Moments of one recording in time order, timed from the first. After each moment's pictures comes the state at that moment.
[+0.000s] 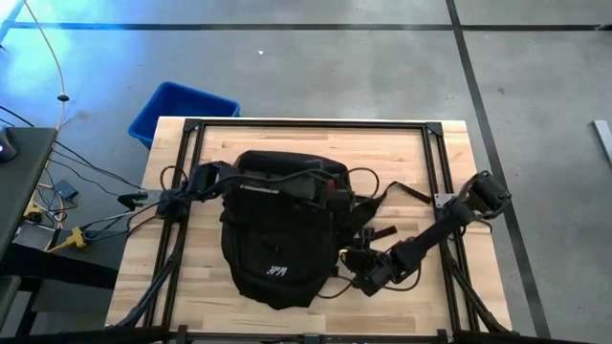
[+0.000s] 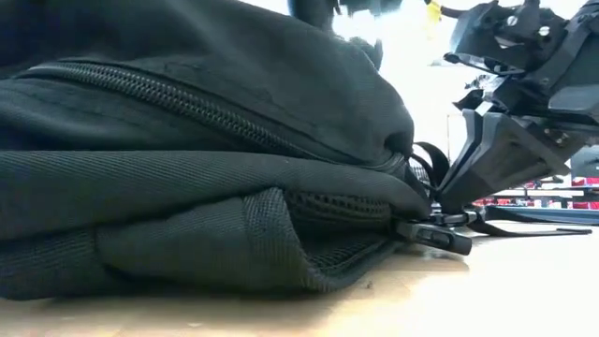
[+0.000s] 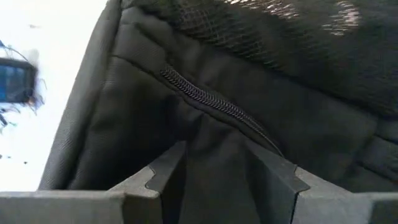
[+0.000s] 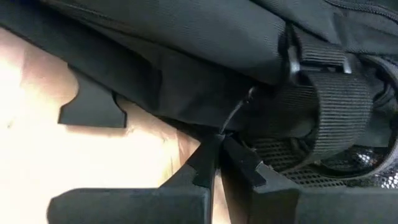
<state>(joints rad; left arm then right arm) -0.04 2.26 2.04 -1.11 -0.65 -0.14 0.64 1.79 0.90 -0.28 0.65 0.49</state>
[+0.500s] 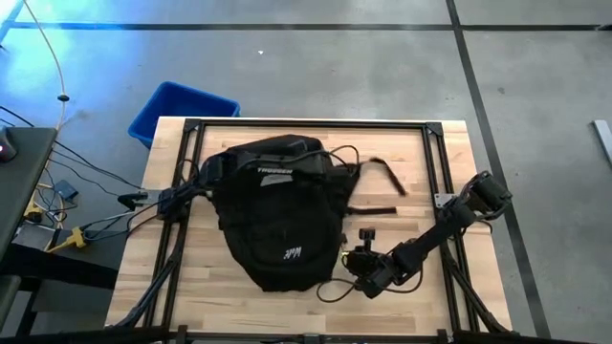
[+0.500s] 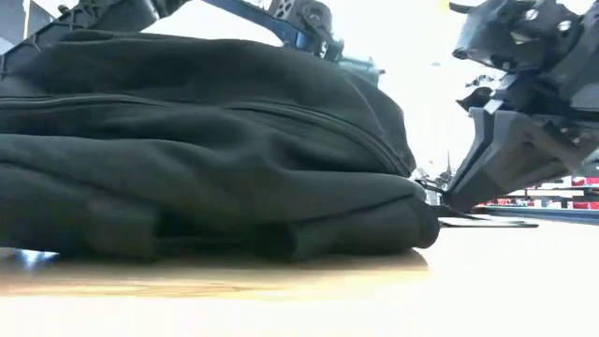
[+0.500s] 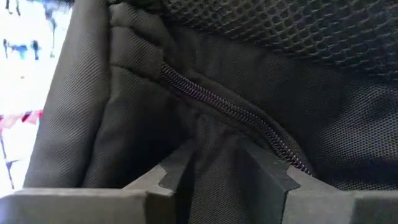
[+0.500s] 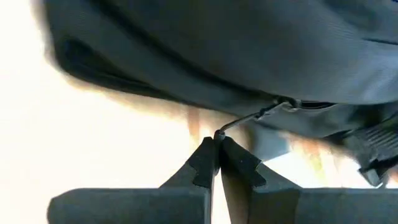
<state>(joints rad) 0.14 2.38 2.04 -1.40 -0.77 -0.37 0.66 1.79 0.90 -0.28 0.64 0.47</state>
